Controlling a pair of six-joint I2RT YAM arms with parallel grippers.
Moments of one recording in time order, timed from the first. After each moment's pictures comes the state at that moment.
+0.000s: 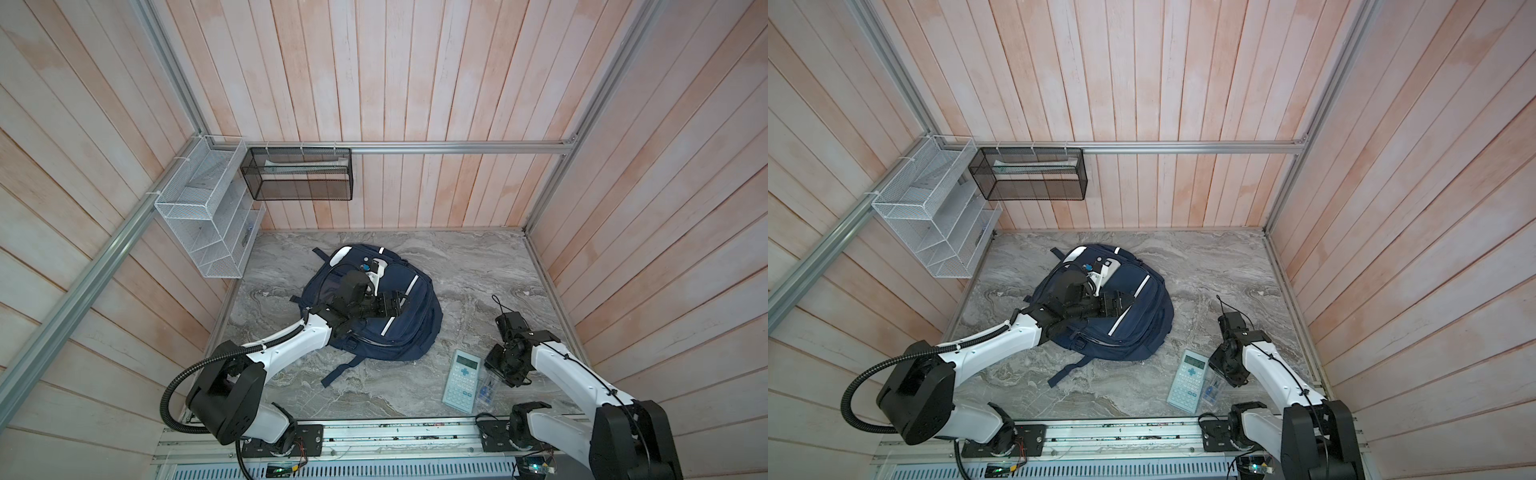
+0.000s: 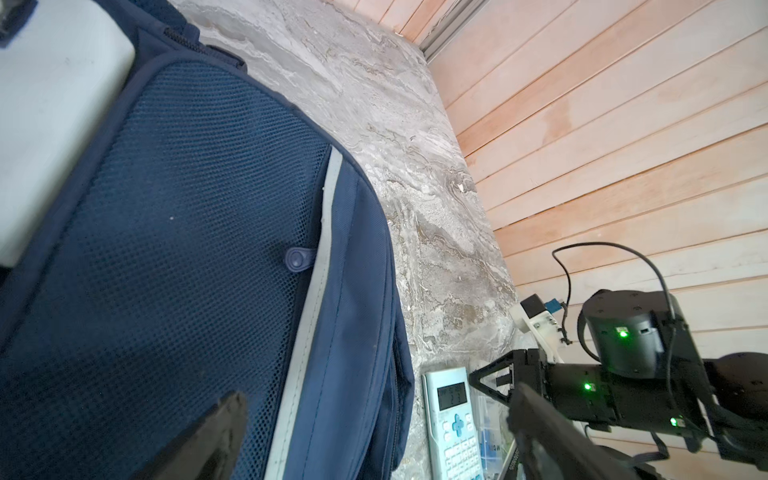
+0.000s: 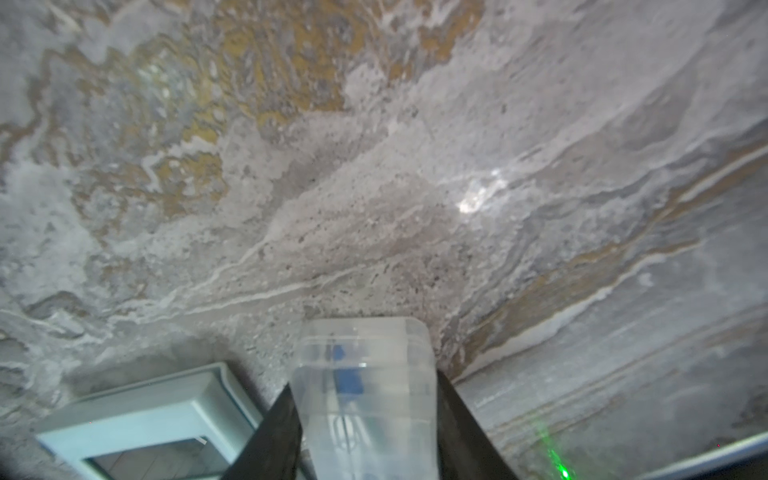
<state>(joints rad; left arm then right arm) -0.62 1.47 0.88 0.06 0.35 -0.63 0.15 1.11 0.51 -0.87 -0.02 0.89</state>
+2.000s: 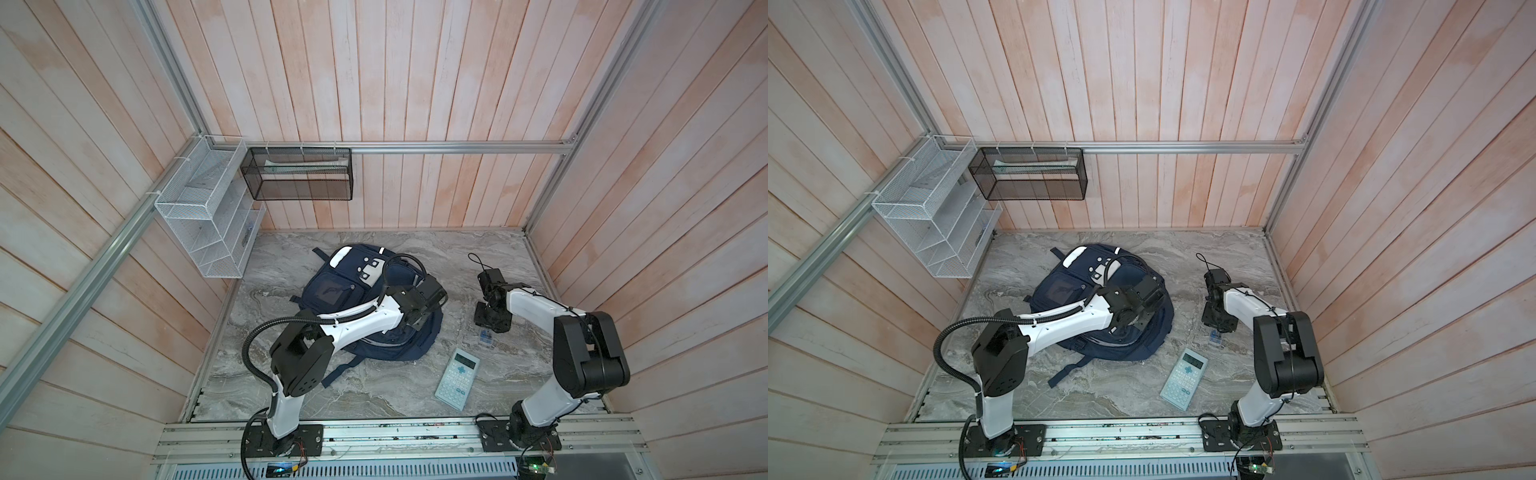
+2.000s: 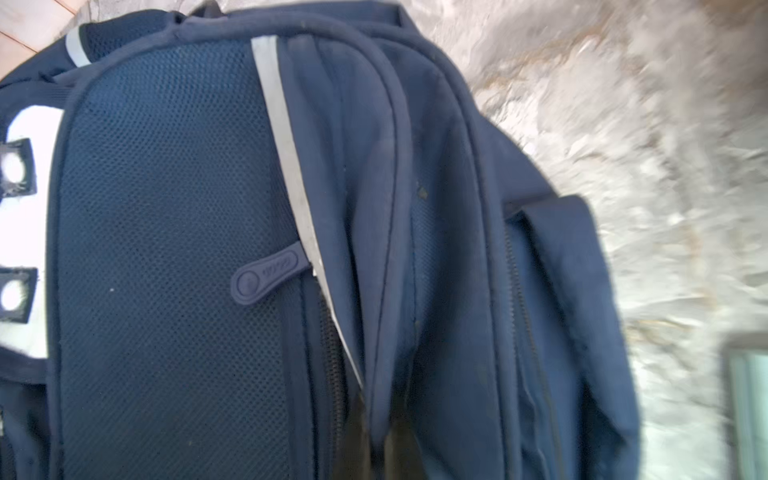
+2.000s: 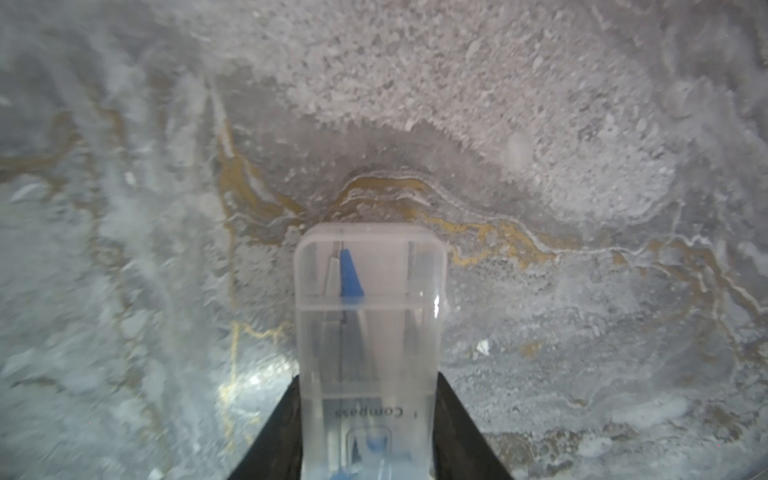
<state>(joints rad) -0.93 1.92 1.56 -0.73 -0.32 -0.22 0.19 1.62 0.95 -0.71 0.18 0.50</state>
